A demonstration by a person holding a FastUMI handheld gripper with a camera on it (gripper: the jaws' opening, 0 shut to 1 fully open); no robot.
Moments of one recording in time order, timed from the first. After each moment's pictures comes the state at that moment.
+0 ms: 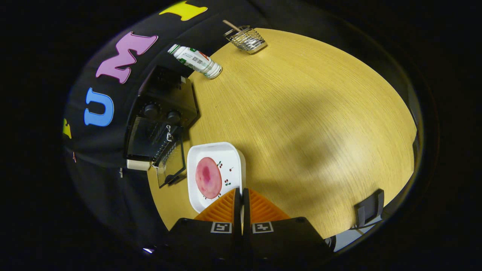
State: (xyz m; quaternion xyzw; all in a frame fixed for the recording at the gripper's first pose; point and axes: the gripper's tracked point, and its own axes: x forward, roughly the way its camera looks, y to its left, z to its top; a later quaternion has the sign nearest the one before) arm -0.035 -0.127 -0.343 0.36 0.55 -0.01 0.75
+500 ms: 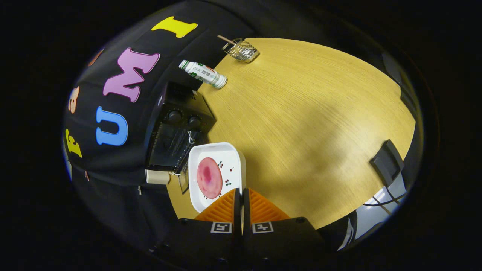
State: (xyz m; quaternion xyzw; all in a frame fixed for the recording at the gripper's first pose) arm -0.068 -0.084 -0.292 0.44 0.49 -0.05 0.75
